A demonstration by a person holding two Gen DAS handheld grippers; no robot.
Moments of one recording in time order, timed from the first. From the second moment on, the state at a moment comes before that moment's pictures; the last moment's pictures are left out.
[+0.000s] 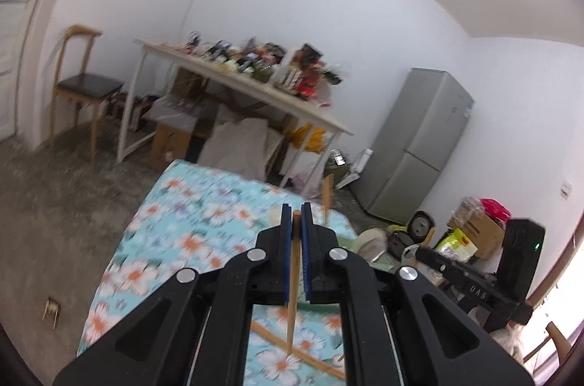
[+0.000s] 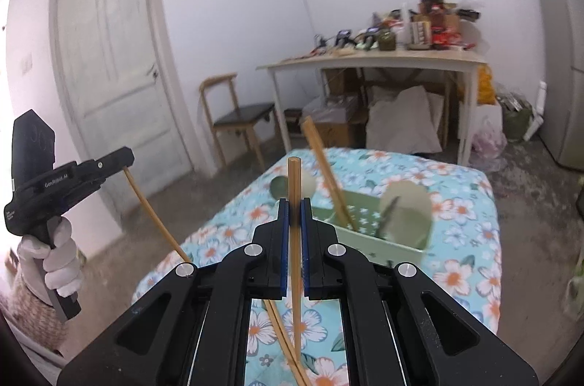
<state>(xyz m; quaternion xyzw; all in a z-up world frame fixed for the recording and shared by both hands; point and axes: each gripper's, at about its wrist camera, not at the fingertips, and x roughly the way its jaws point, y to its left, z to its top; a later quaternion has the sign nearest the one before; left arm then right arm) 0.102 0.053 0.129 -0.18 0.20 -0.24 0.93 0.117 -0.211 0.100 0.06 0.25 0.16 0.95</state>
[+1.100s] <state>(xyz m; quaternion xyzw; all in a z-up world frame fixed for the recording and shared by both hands) 0.227 -0.097 0.157 -0.14 0.16 -0.29 0.93 0.075 -0.282 0.093 0.15 0.23 0.11 0.95</state>
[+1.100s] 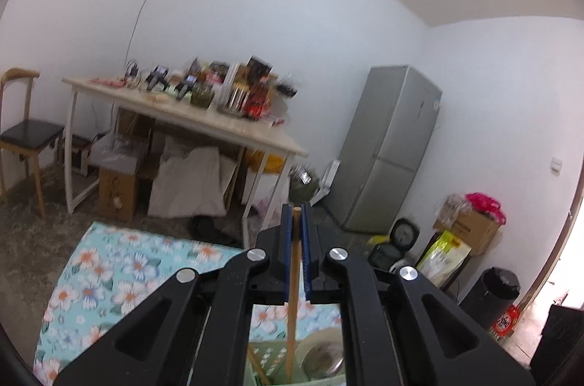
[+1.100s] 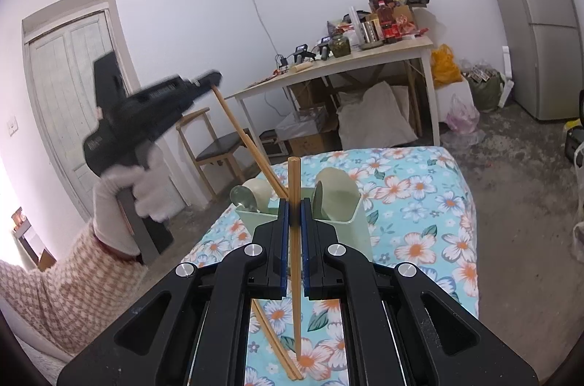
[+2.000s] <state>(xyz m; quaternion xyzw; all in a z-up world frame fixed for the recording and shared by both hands) 0.131 -0.016 0.090 -0.12 0.22 -0.23 0.94 0.099 -0.250 0.188 0.07 0.12 0.14 0.98</state>
